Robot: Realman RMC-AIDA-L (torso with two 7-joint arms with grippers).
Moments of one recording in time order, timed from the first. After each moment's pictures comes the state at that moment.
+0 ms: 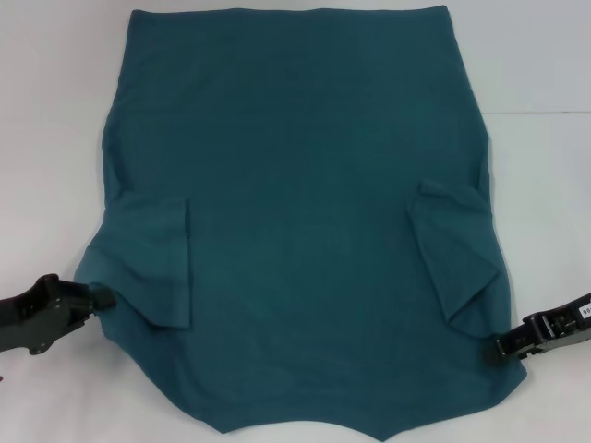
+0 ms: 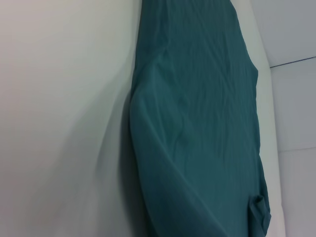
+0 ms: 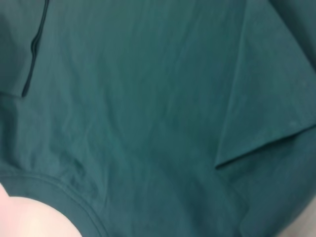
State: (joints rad) left arm -0.41 -2.07 0.35 0.71 2.27 1.53 -2.48; right arm 0.73 1.97 -0.73 -0.65 -2.62 -1.59 2.39
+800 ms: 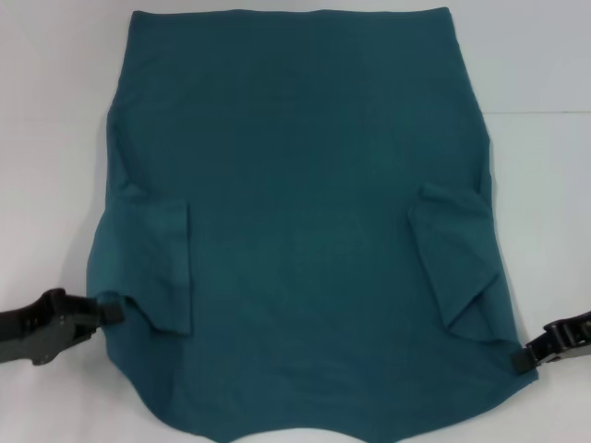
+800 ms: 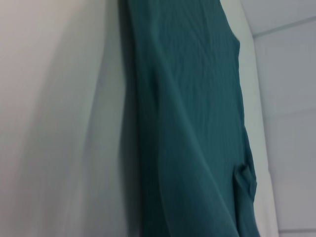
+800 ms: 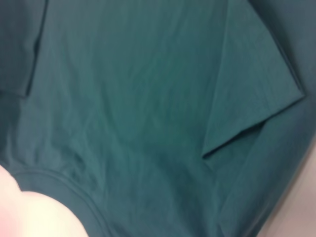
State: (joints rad) left arm -0.41 -2.06 0.36 0.72 2.29 1.62 -2.42; right arm 0.70 1.95 -0.70 -0.65 -2.62 -1.64 2.36
